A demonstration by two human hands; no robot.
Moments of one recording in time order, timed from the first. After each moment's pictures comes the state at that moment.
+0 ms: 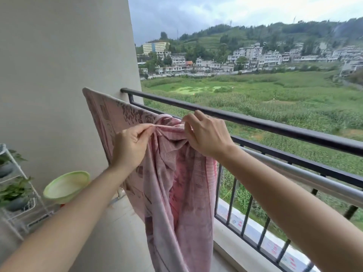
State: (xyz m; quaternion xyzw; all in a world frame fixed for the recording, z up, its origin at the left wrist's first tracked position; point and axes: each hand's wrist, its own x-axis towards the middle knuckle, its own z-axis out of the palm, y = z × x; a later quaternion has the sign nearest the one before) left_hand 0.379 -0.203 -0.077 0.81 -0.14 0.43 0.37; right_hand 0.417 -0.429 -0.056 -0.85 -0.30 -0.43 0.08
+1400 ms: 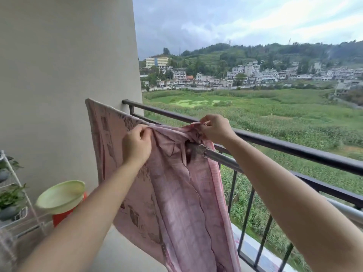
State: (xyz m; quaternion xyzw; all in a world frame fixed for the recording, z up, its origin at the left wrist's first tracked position) left_hand 0.411 -0.225 -0.064 0.81 0.01 0.43 0.40; right_hand 0.458 -0.463 -0.013 -0.91 -0.11 -0.19 0.36
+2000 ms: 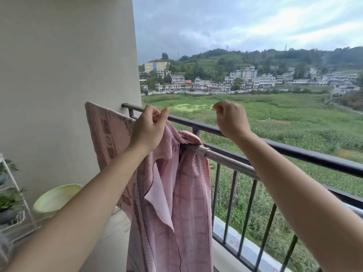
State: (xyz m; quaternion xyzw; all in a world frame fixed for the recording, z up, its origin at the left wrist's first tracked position) left_hand 0.390 -0.248 -0.010 0.81 -0.10 0.40 0.40; right_hand 0.436 -0.482 0.013 -0.88 -0.12 -0.39 0.26
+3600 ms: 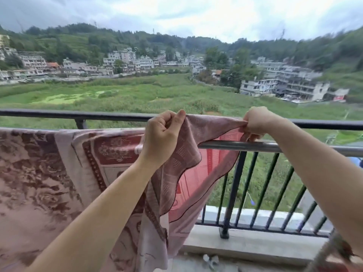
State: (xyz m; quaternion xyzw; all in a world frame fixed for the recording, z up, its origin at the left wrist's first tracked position) left_hand 0.266 -0.475 -0.045 0.62 -0.42 0.10 0.66; right_hand 0.167 -0.742 -0.001 -0.94 0.34 -0.07 0.08
